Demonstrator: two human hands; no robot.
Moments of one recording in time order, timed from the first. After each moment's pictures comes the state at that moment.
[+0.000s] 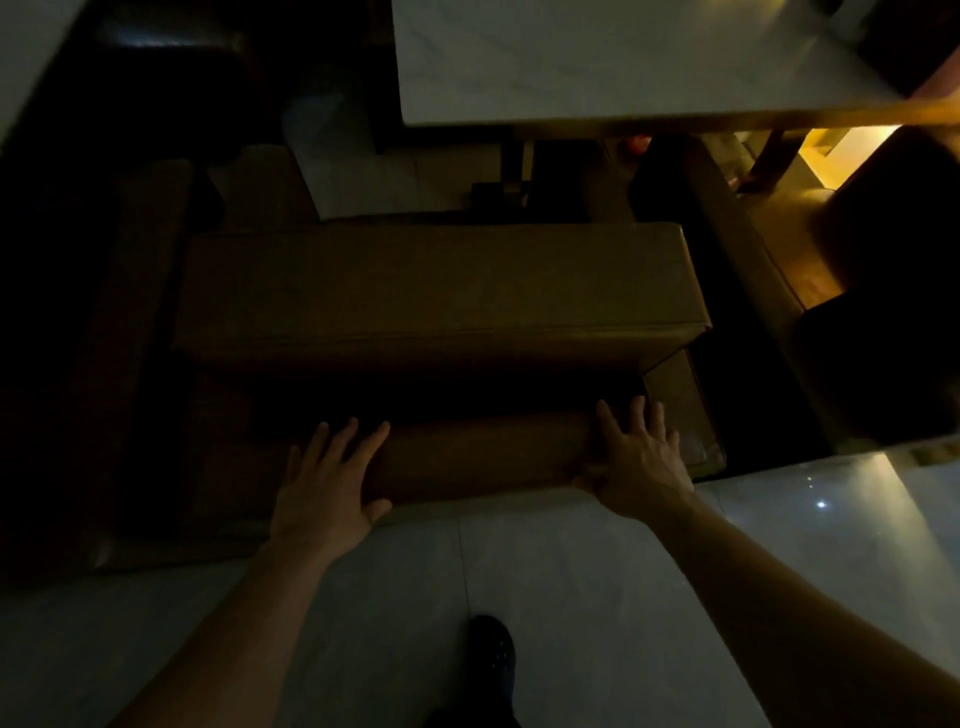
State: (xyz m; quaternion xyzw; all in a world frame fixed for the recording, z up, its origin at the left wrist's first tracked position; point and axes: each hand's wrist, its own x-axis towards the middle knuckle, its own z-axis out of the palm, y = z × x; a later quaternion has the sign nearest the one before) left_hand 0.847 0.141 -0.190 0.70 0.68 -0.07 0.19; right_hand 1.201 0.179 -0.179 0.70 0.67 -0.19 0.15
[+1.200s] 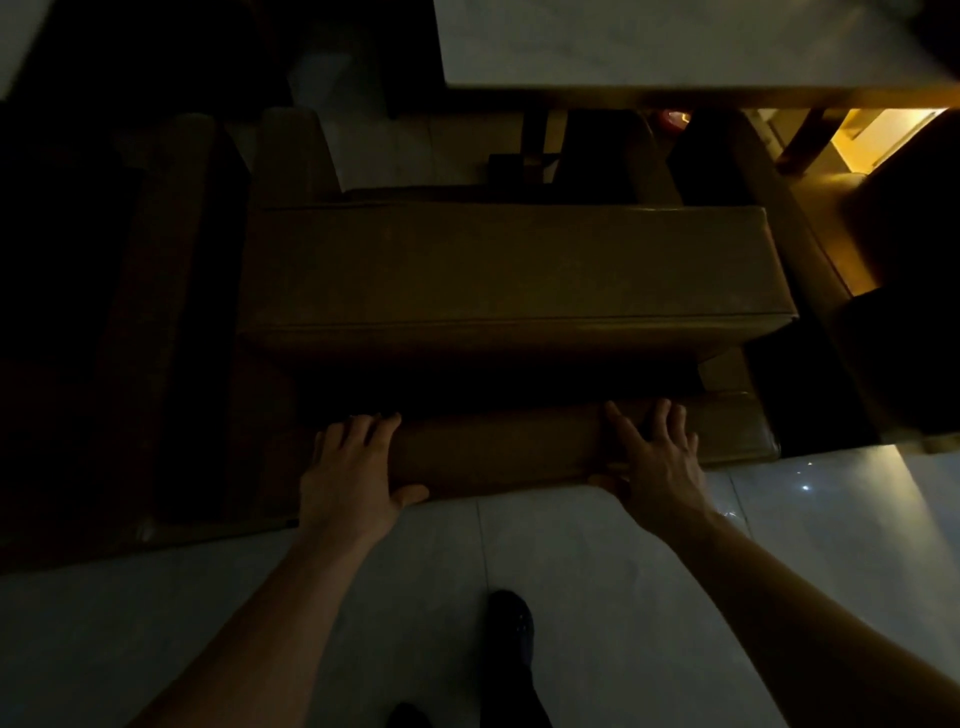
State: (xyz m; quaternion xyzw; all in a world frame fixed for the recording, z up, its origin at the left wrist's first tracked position) left_hand 0.808 0.132 -0.185 0.68 0.71 -0.02 0.18; right_hand 1.143 0.152 -0.199 0.70 0.69 -0.17 0.10
